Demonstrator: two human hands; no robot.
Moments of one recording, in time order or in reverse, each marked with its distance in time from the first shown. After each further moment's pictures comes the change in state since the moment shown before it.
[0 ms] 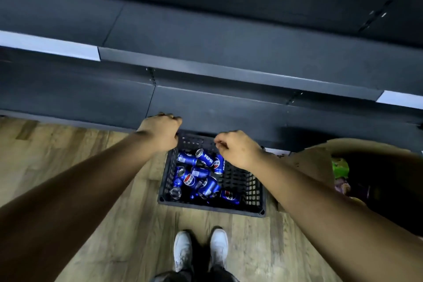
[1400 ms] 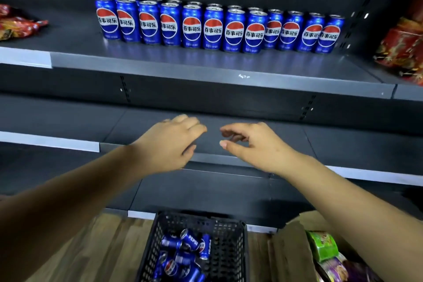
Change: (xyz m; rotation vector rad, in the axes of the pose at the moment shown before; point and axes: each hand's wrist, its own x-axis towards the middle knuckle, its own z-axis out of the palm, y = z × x) left_hand -0.082 0.091 -0.227 0.101 0.702 0.468; right_hand -0.145 0.004 -0.242 0.115 0.502 -0.355
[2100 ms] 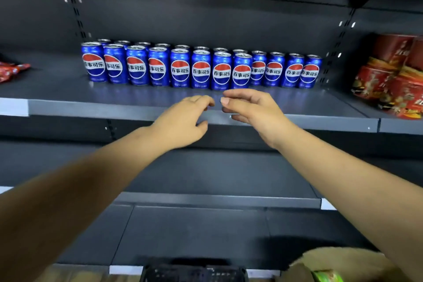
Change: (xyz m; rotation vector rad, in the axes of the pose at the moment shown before) left_hand 0.108 -0.050 -0.041 -0.290 0.186 -0.187; right_hand 0.092 -0.016 -0.070 0.734 0.331 0.183
